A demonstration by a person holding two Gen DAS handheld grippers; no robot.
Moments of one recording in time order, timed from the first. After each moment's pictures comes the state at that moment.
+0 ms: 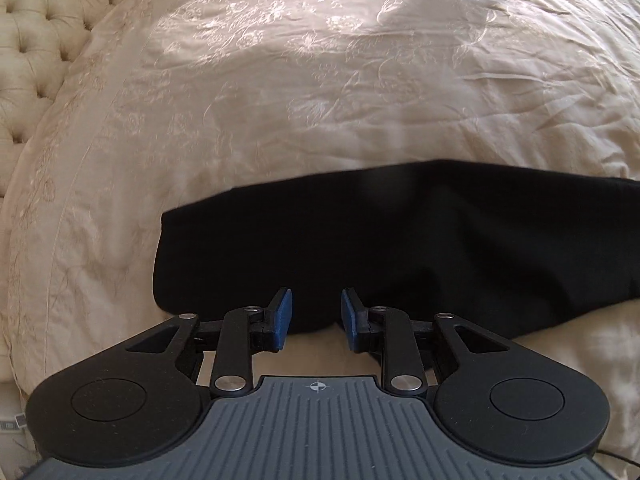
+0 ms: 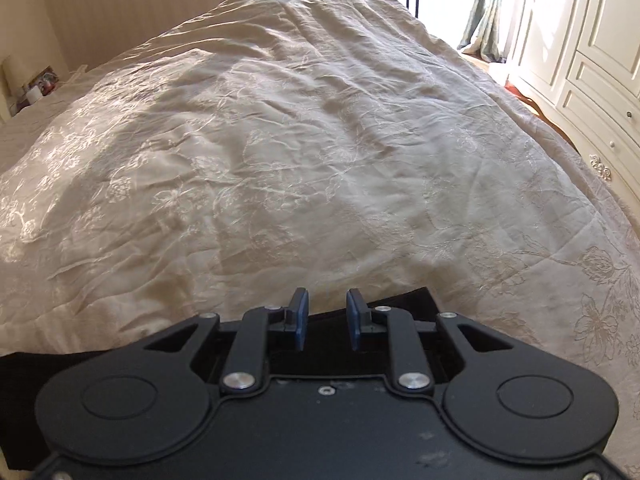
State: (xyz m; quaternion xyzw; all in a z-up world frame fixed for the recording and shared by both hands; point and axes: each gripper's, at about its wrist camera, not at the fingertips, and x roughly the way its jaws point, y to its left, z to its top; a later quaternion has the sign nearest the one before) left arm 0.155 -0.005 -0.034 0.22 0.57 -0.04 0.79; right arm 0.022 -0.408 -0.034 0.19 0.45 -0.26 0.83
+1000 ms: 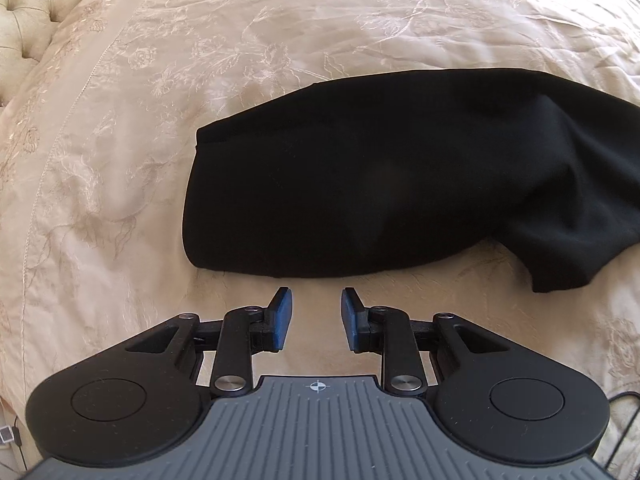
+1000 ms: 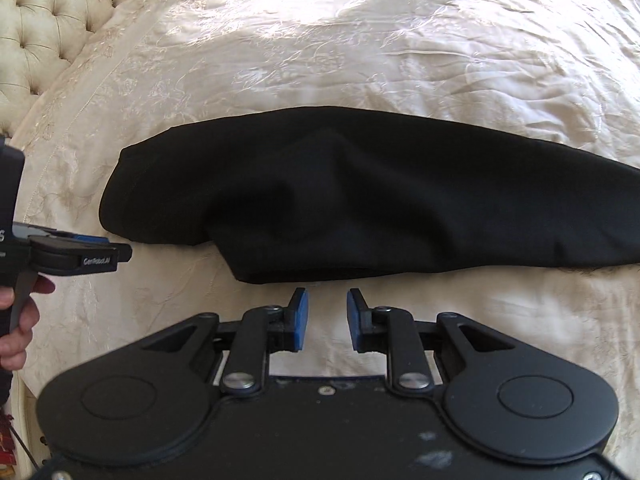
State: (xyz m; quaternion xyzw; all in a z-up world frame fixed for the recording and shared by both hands) left arm 0.172 0.118 -0.091 0.22 0.58 -0.08 0.78; right arm 0.057 -0.065 -0.057 0.17 0.55 -0.02 0.82
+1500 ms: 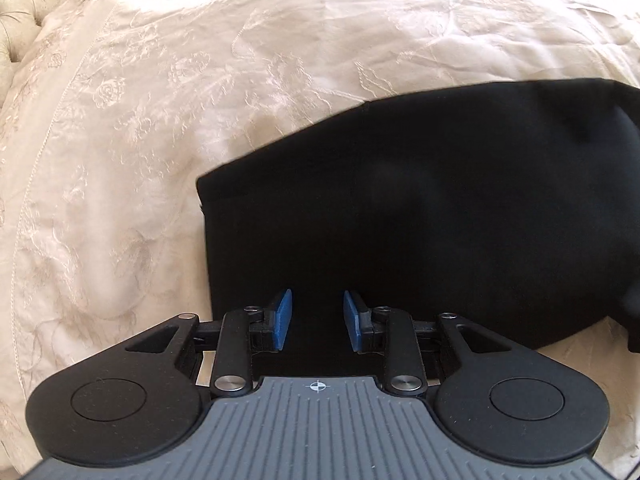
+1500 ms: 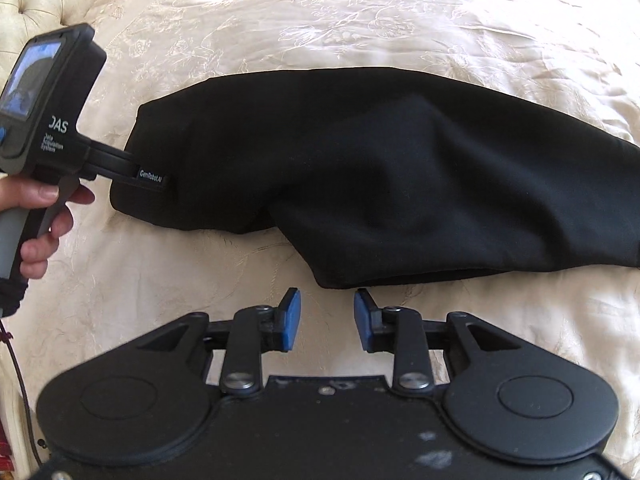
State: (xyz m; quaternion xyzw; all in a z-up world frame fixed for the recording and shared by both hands) left arm 0.242 0.131 -0.127 0.27 0.56 -0.12 0.77; right arm 0.090 0.003 -0.087 0.13 0.57 -0.02 0.81
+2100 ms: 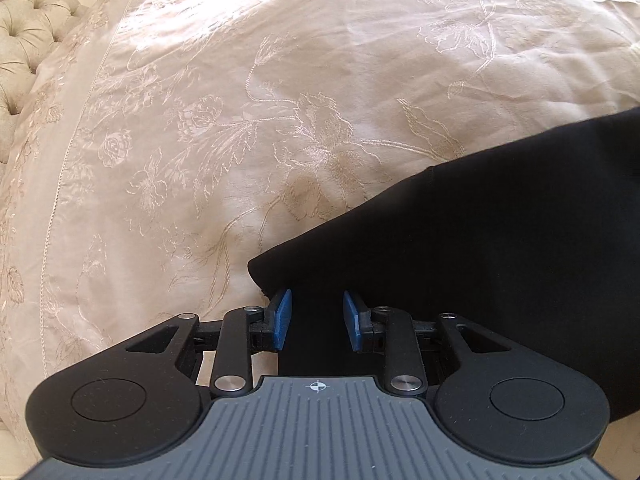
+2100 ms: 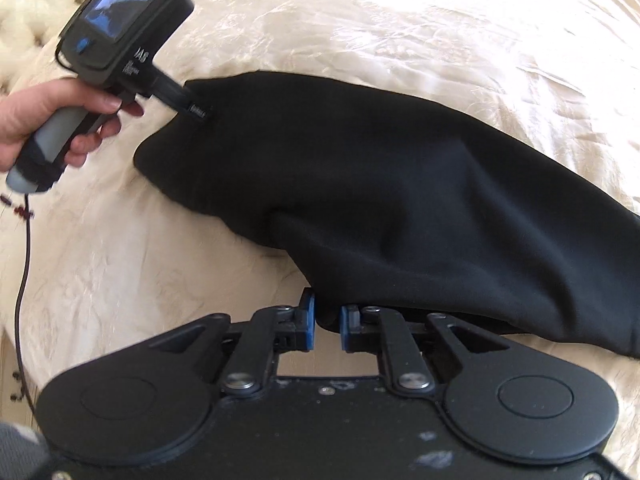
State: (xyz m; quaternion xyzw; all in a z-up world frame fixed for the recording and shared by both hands) left arm 0.267 0.126 -0.128 0.32 0.54 -0.12 0.77; right arm 0.074 -0.003 -0.064 0.05 0.60 0.11 0.79
